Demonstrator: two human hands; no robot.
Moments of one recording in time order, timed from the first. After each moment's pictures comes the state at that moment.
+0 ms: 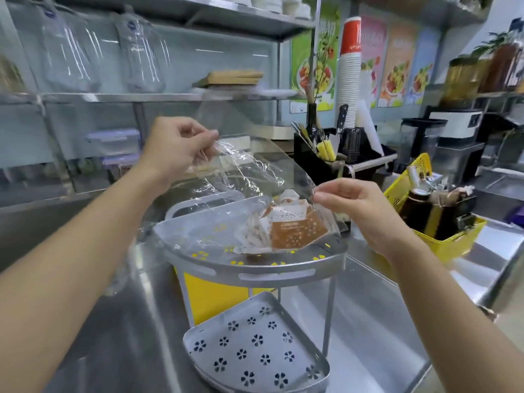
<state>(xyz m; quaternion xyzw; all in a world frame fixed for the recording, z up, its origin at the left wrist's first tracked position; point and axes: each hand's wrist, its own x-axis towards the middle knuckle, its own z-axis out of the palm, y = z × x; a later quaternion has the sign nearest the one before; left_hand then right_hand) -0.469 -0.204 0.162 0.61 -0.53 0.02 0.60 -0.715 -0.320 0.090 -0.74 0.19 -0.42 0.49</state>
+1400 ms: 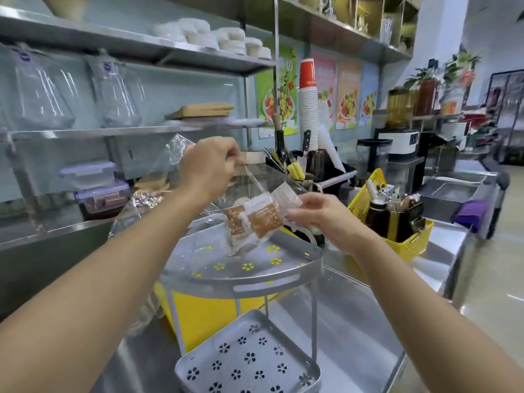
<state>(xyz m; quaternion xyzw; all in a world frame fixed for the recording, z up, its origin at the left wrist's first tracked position) -0.525 -0.221 0.182 0.64 -0.59 0.27 0.40 -0.711 -0.319 0.095 -0.72 0.24 -0.39 0.52</state>
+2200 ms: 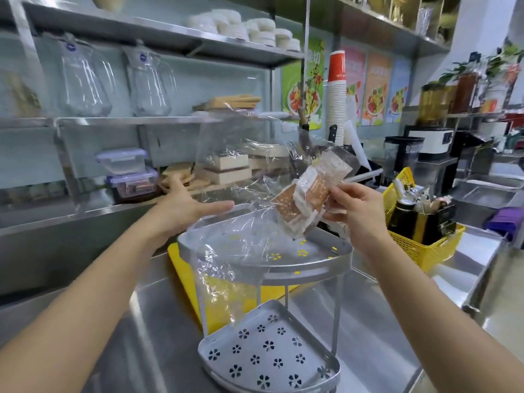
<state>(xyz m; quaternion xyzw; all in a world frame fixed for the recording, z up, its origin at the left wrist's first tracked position) -0.466 -0.143 0.131 0.76 -0.43 -0.12 0.48 -0.693 -0.300 0.091 -0.58 0.23 -0.59 0.51</state>
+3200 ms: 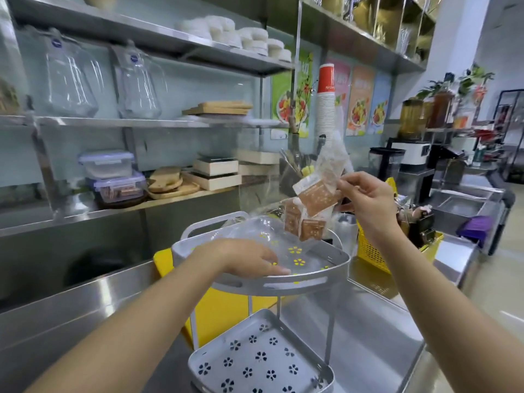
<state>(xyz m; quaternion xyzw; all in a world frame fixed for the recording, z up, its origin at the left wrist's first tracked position) -0.516 -0.196 0.093 0.69 -0.71 -0.16 -0.04 -0.706 -0.309 0.115 -0.68 0.23 -0.61 0.34</state>
